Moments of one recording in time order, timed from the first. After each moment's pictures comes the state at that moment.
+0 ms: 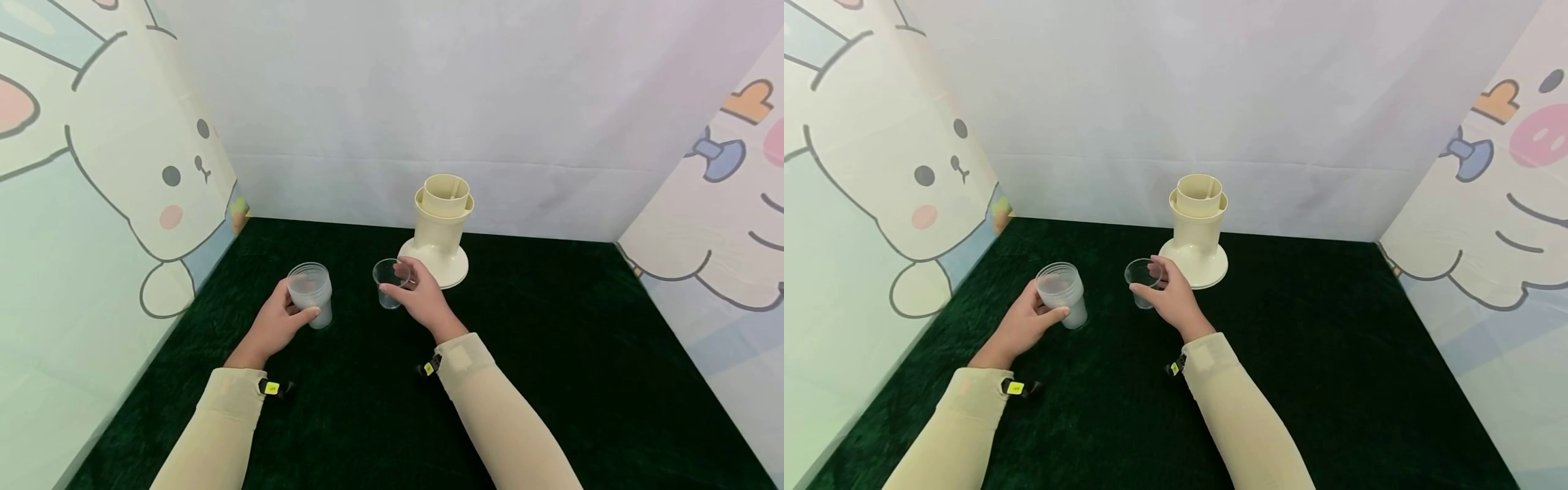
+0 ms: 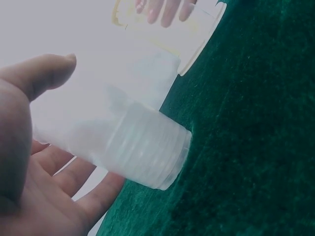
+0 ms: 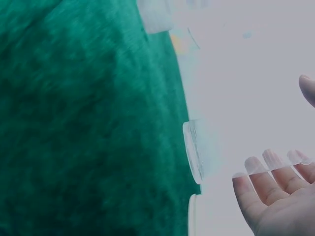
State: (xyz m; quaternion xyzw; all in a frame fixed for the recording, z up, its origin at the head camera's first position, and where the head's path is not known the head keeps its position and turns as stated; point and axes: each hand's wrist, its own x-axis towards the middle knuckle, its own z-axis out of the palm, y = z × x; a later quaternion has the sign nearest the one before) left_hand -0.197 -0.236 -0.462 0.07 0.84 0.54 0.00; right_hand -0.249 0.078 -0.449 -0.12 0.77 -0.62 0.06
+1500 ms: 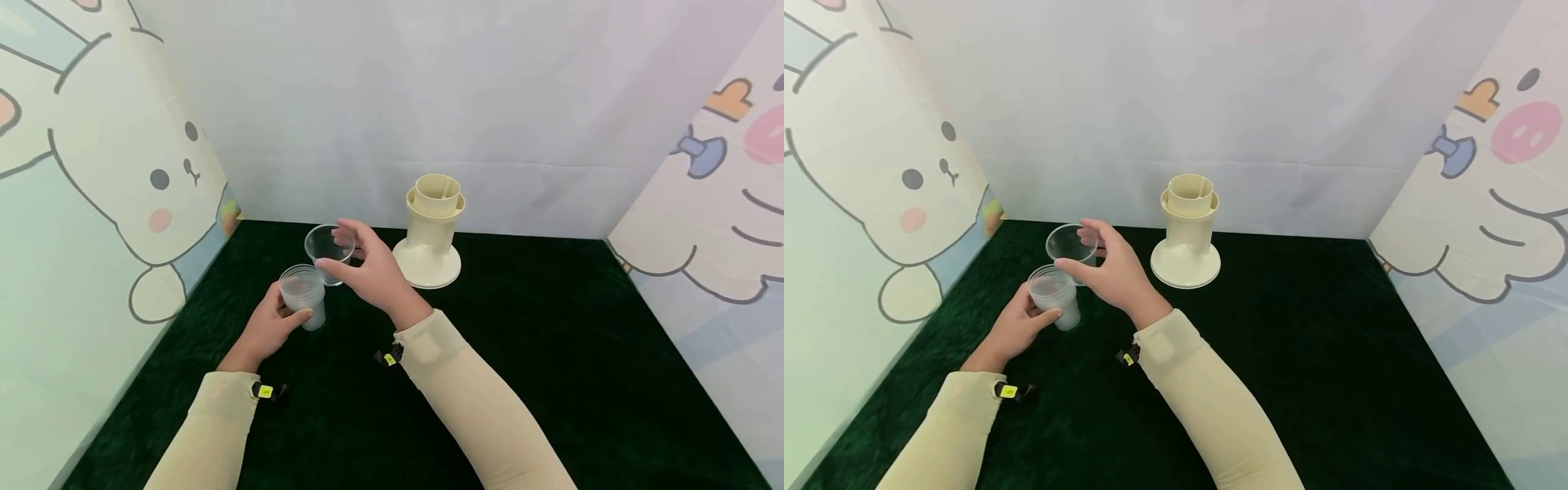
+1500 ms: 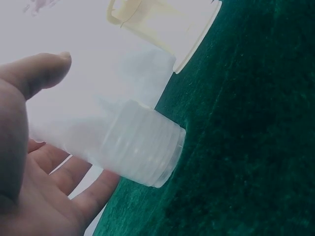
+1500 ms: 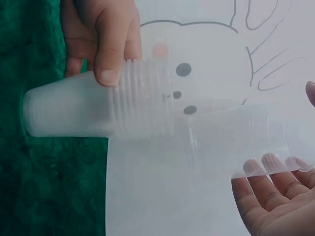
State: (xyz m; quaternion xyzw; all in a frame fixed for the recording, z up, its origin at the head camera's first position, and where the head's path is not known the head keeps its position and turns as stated) left_hand -0.195 -0.234 -0.462 0.08 0.84 0.54 0.00; right_hand -0.219 0.014 -0.348 -0.28 0.75 -0.60 -0.01
